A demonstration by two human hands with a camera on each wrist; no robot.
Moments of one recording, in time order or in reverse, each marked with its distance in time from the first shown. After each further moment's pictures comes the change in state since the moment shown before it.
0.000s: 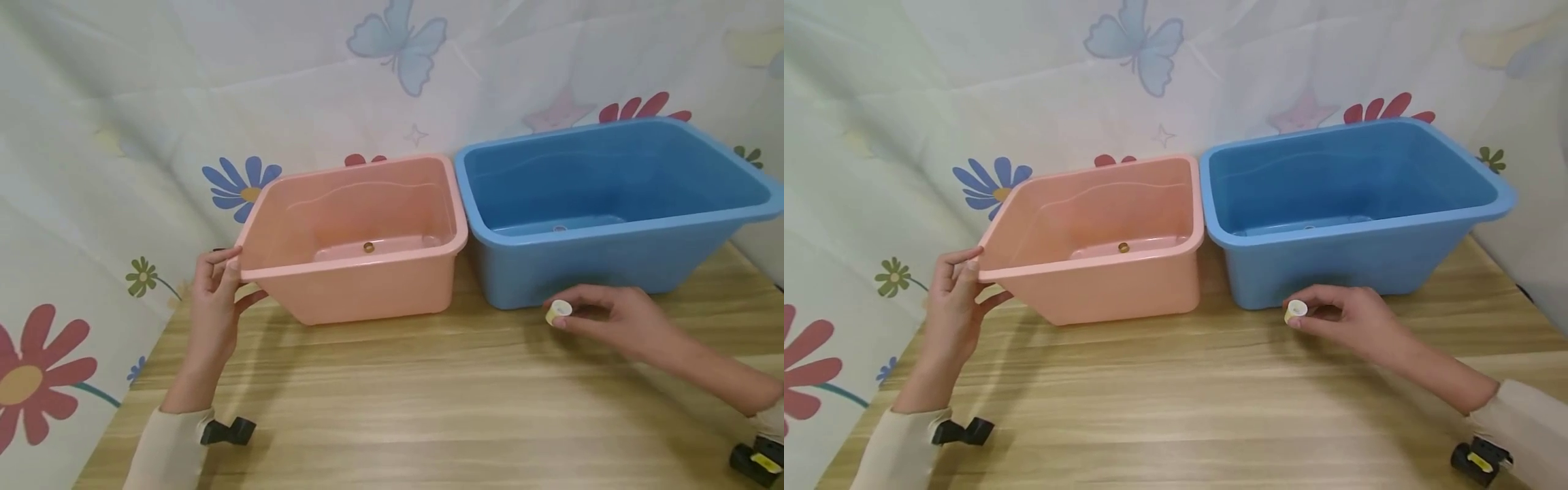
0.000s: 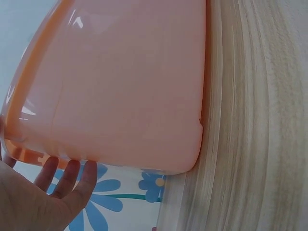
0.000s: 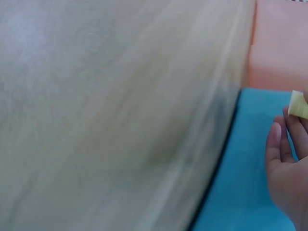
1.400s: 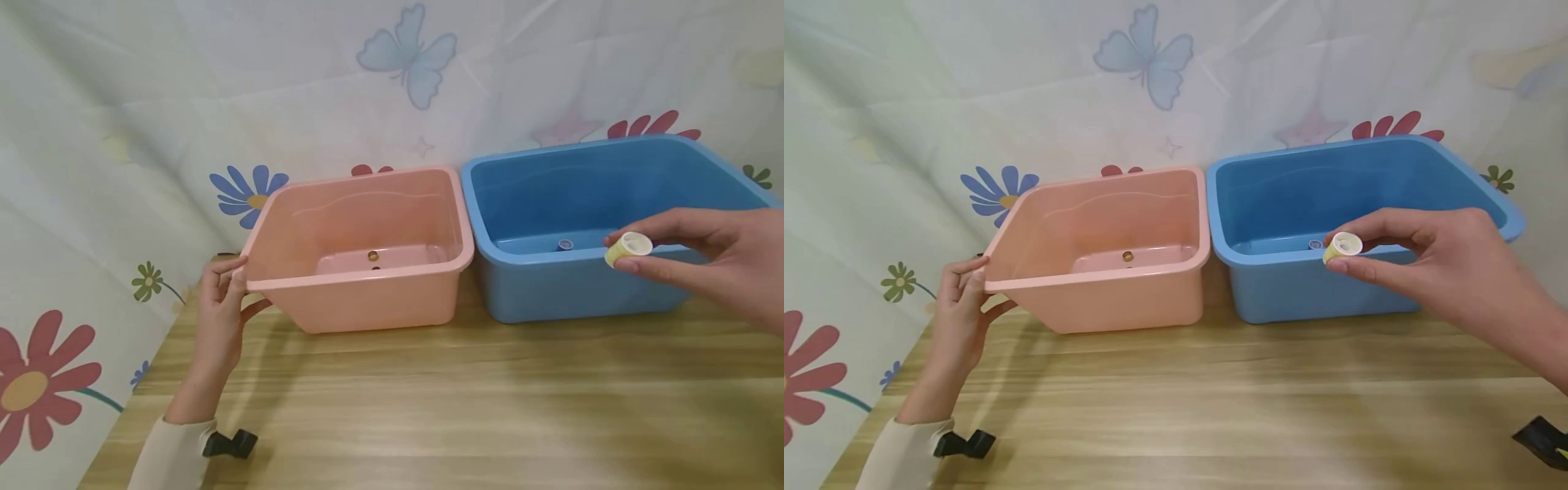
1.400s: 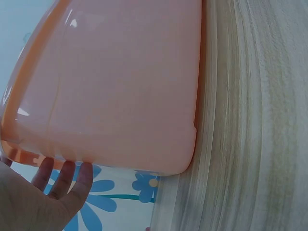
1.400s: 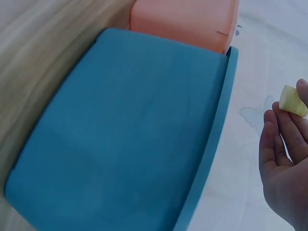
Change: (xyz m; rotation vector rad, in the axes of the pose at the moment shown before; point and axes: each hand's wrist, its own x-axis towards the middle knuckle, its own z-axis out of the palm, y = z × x) left_hand -0.003 -0.001 0.001 0.002 0.035 -0.006; right_hand 0.012 -0.074 -0.091 -0.112 0.238 0.010
